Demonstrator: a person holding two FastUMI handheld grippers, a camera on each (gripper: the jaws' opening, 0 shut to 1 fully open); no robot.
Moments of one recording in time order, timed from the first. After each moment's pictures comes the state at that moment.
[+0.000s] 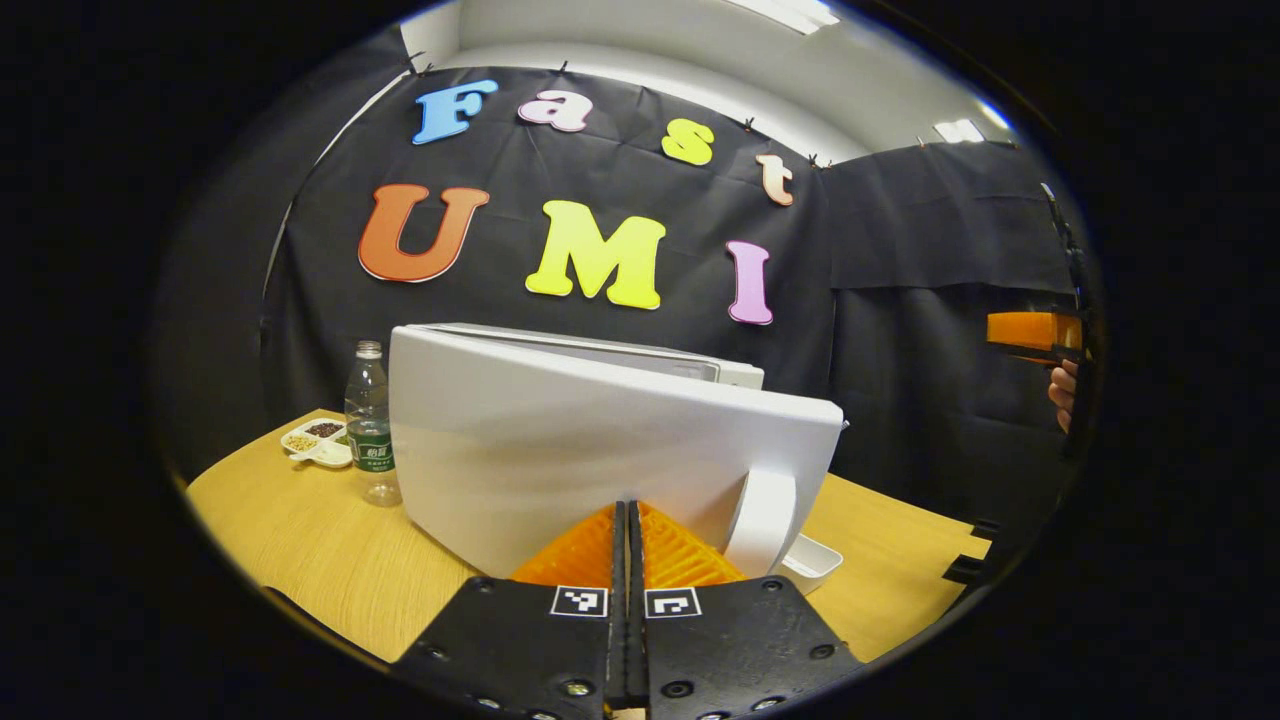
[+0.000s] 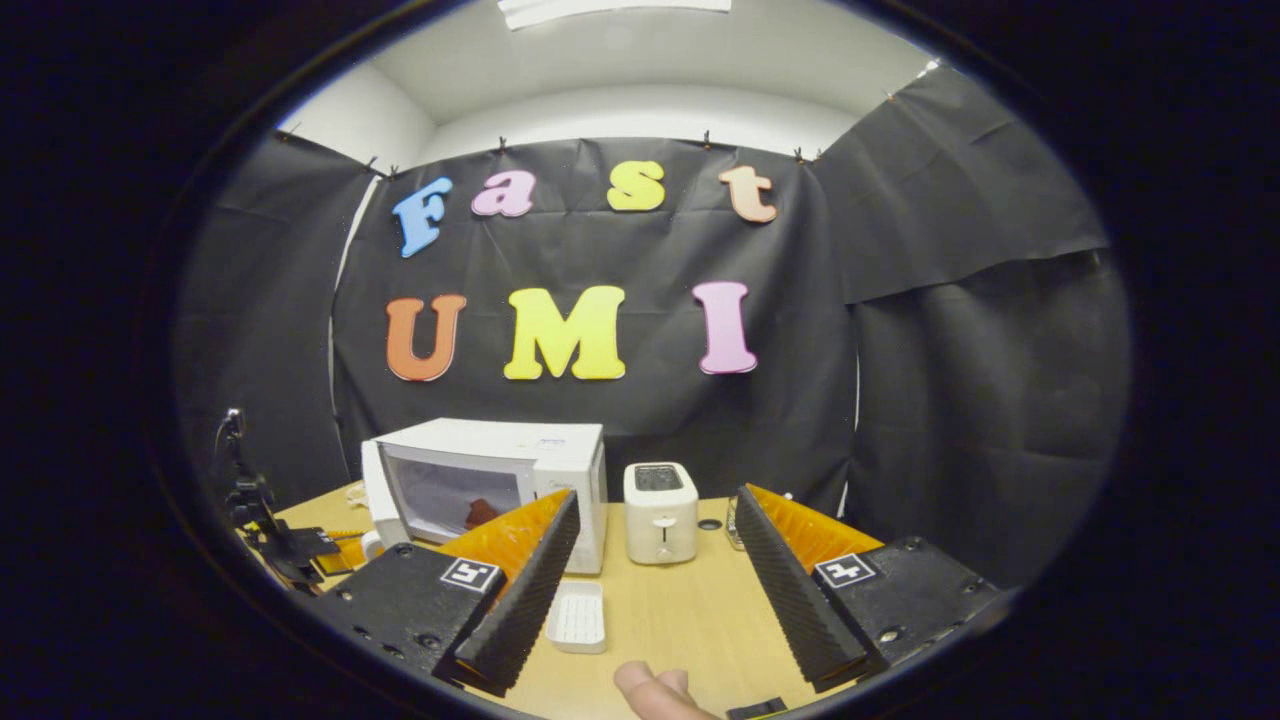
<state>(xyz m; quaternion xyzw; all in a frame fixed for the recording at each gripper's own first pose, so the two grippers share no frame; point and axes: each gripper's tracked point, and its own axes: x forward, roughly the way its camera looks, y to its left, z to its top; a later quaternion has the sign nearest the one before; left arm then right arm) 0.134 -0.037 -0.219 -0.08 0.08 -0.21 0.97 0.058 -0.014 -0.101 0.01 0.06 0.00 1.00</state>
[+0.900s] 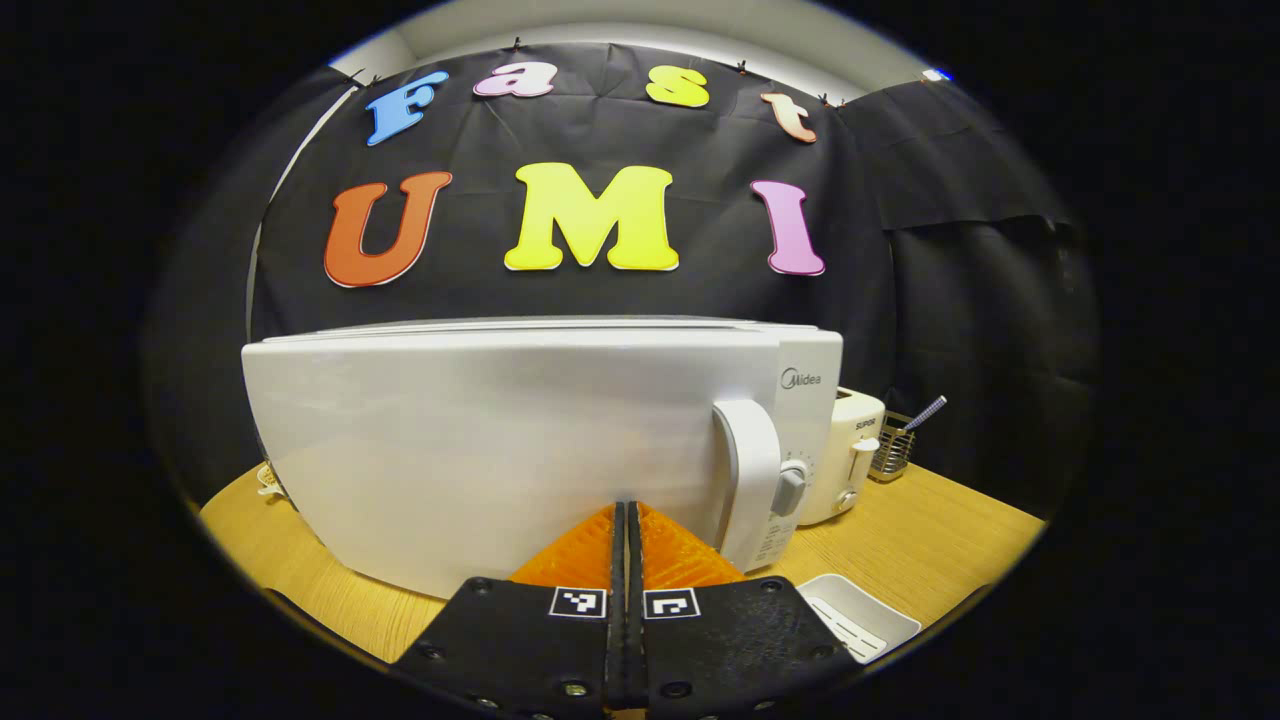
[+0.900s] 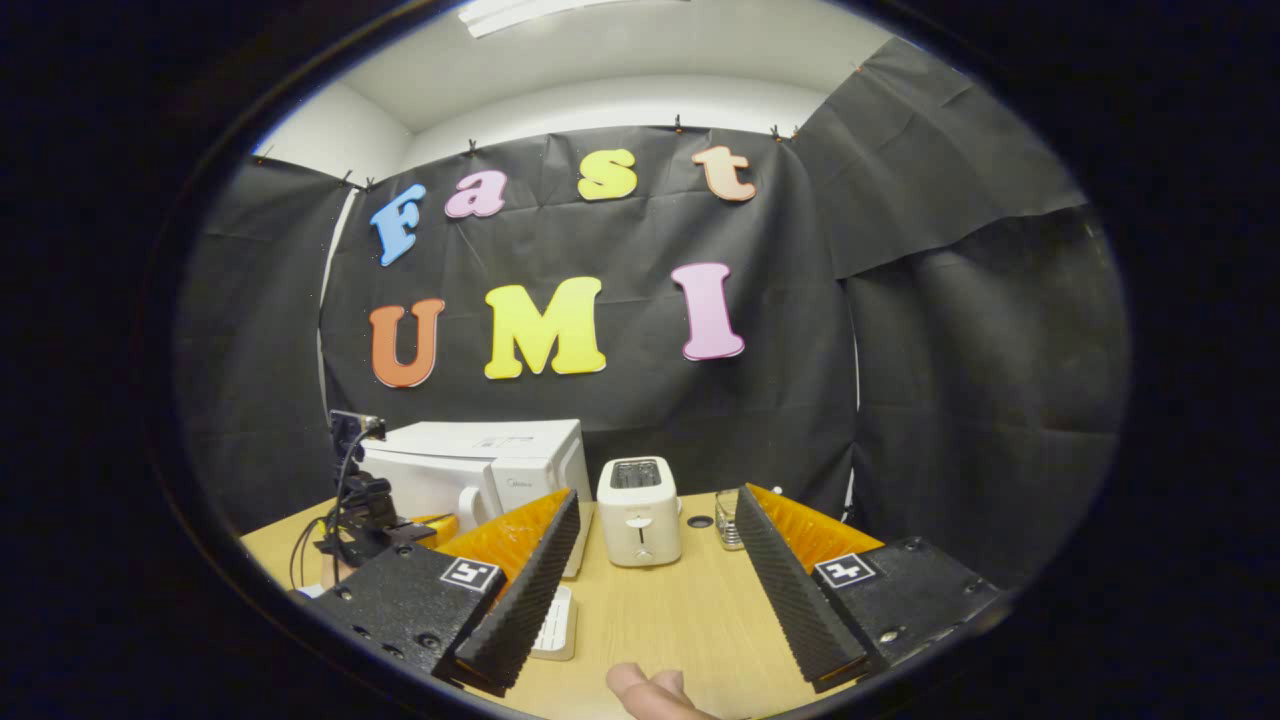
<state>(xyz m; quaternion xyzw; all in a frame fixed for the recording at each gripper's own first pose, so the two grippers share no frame) 0.282 -0.107 -0.251 -0.01 0.11 -0.11 0.99 0.095 -0.074 -0.130 0.05 0.08 0.01 1.00</state>
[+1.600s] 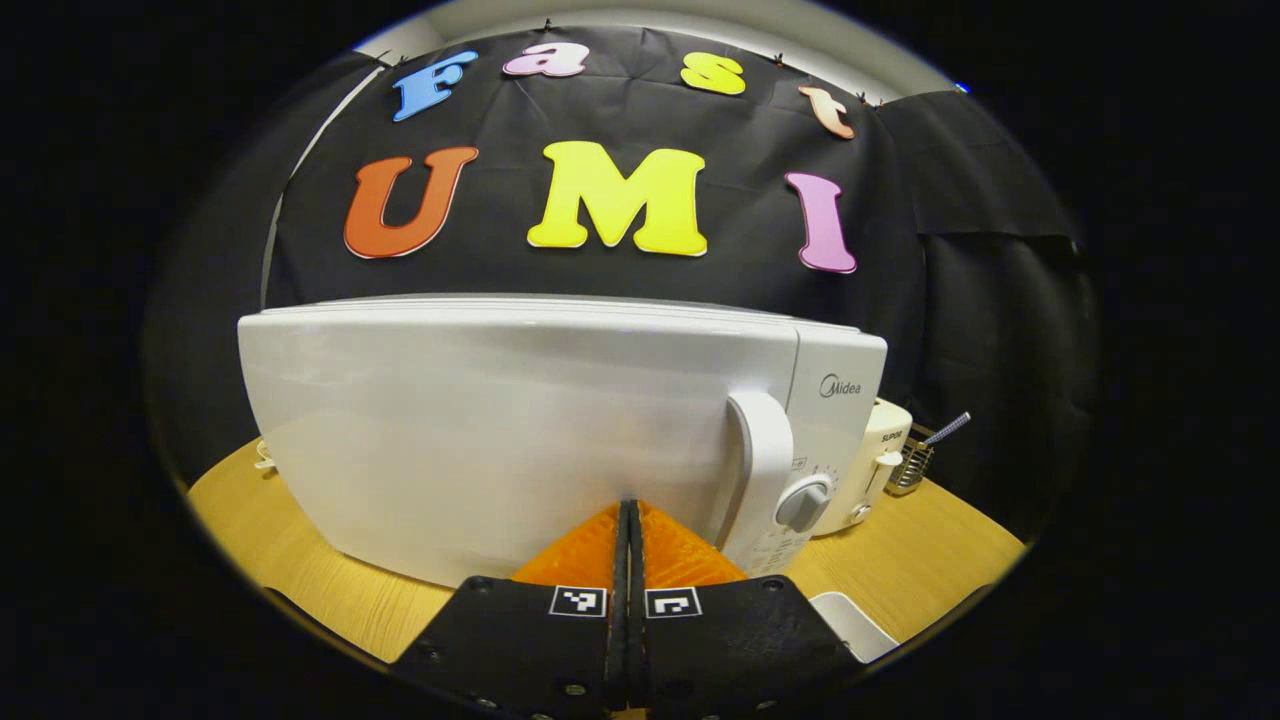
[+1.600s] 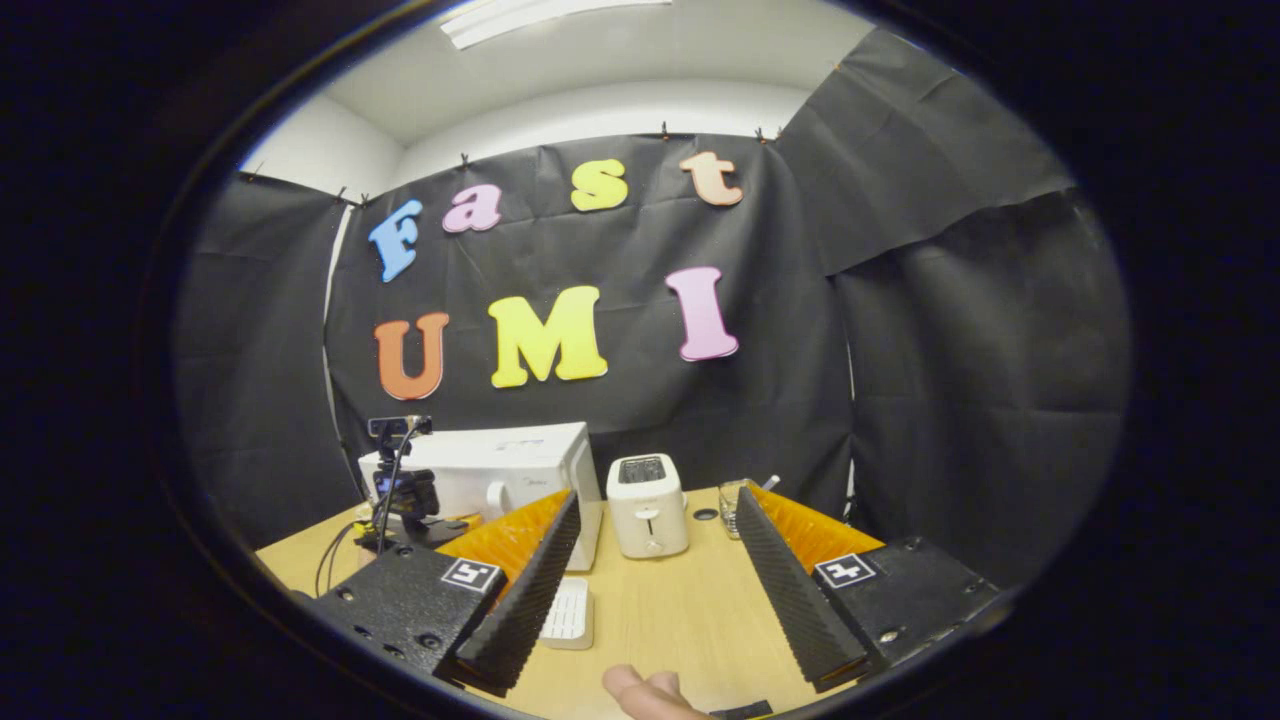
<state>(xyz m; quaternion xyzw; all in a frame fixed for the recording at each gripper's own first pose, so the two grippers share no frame) 0.274 -0.104 -0.246 -0.04 0.15 -0.09 0.98 0.054 -0.072 -0.126 0.07 0.07 0.00 1.00</state>
